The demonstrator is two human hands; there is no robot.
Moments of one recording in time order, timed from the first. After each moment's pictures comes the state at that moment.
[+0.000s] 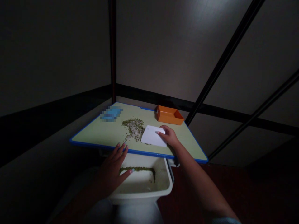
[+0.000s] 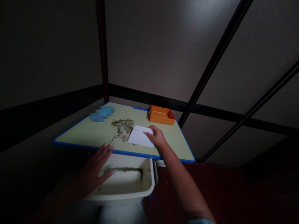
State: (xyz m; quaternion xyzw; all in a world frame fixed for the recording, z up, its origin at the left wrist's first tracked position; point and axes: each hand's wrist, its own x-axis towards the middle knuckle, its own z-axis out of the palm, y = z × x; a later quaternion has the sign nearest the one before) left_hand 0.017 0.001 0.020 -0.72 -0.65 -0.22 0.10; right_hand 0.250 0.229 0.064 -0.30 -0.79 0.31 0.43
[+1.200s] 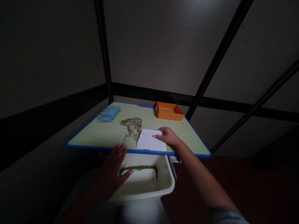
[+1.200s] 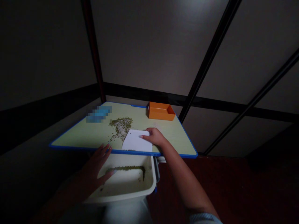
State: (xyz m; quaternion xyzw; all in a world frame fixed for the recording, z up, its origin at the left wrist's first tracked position) left_hand 0.011 0.002 0.013 -0.73 -0.64 -0.20 0.10; right_hand 0.251 0.208 0.077 -0.35 -0.84 0.33 0.26
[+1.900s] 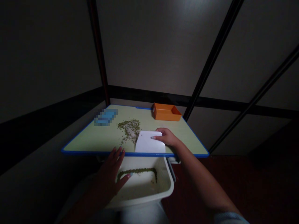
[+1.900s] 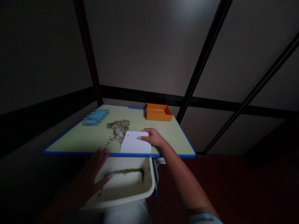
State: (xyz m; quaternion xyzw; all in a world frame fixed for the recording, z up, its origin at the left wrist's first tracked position) left_hand 0.008 0.002 0.009 -0.73 -0.62 -0.21 0.16; right_hand 0.249 0.203 0.082 -0.29 -0.77 0.47 0.31
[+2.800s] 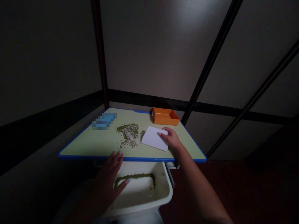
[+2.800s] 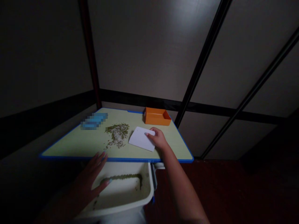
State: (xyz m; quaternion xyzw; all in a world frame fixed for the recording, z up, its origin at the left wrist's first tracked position) left_hand 0.007 0.005 0.006 -0.73 -0.62 -0.22 0.17; right_hand 0.263 0.219 0.077 -0.36 -0.69 0.46 0.44
